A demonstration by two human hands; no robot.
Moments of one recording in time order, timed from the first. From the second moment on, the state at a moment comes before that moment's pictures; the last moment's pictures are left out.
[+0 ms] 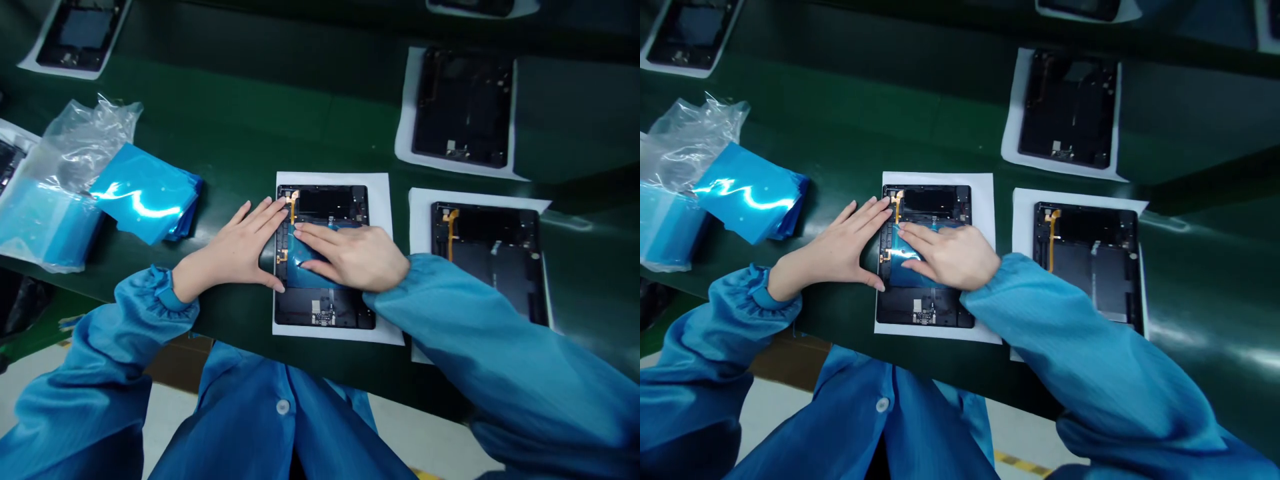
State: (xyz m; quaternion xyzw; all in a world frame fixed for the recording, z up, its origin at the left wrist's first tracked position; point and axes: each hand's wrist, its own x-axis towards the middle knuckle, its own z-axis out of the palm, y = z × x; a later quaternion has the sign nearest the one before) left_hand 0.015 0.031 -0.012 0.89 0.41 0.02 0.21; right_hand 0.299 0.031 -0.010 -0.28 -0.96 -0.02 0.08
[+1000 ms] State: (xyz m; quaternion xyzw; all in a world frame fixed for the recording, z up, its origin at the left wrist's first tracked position) left_hand 0.010 0.032 -0.016 0.89 0.41 0.05 0.21; right_hand 0.305 -0.017 -0.016 -0.27 -0.95 -0.03 0.14
